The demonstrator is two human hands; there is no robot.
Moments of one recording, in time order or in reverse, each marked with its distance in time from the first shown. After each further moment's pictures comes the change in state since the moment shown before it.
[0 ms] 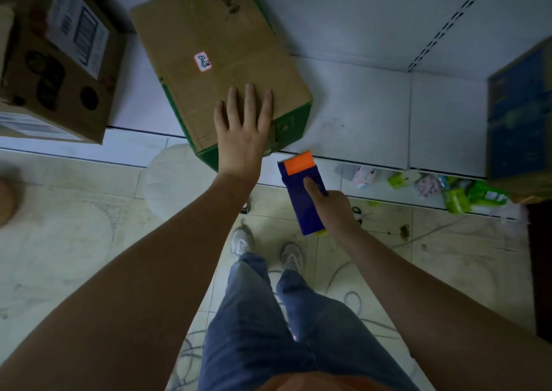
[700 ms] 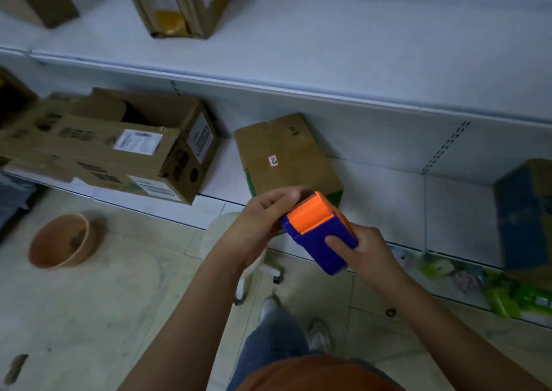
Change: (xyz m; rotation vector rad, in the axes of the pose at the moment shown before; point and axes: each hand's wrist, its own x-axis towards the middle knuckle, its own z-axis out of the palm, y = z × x) left_hand -0.068 -0.083 -0.235 -1.942 -0.422 -0.448; right_hand -0.129 -0.095 -0.086 0.168 -0.061 -0.770
